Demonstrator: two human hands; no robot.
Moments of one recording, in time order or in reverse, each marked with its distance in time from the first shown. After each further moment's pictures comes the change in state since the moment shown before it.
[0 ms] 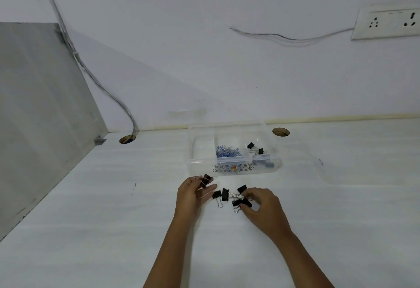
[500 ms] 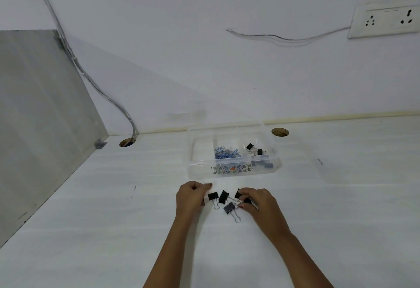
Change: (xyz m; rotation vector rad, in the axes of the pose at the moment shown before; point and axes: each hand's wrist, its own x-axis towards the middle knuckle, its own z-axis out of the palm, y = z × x) left_hand 0.001 0.004 0.002 0.688 0.165 0.057; right_hand 0.003 -0.005 -0.004 0.038 -0.087 -0.033
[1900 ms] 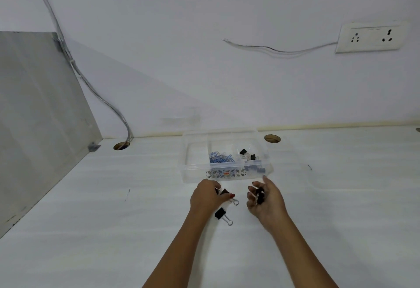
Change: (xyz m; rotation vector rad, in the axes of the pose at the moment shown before) left_hand 0.006 0.010 0.047 0.659 -0.113 0.404; right_hand 0.026 -0.019 -0.025 1.339 0.269 0.907
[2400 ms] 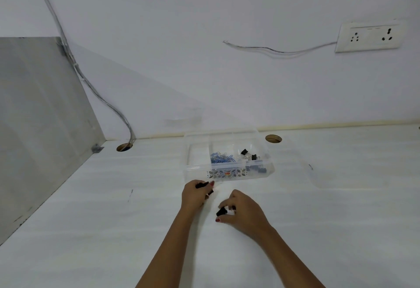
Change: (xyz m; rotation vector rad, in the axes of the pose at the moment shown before) left_hand -0.002 -0.018 -0.021 -0.585 0.041 -0.300; right_hand -0.004 0.040 0.003 -1.616 -0.329 -0.724
